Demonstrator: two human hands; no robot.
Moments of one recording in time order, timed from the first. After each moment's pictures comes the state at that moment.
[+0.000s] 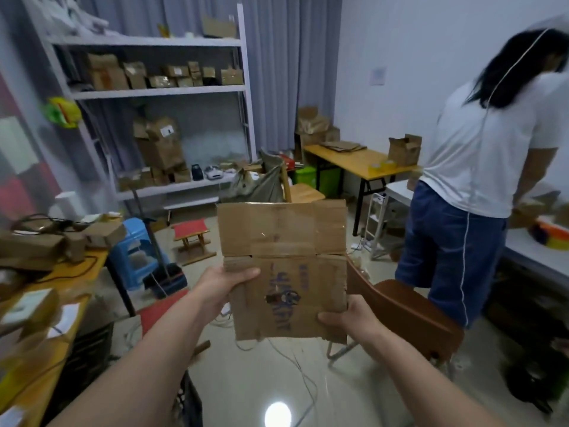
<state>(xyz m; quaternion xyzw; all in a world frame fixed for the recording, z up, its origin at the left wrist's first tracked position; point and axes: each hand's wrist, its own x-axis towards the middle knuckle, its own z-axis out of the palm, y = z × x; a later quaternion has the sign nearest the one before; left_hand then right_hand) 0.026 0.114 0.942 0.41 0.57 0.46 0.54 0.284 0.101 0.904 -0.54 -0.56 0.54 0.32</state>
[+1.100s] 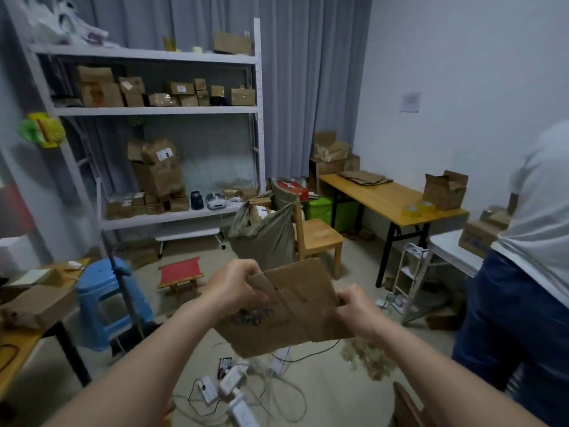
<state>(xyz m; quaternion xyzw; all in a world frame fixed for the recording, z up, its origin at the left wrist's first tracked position) -0.036 0.526 0.981 0.65 0.70 0.24 0.19 0.201 0.552 0.942 -0.59 -0.71 0.32 0.20</state>
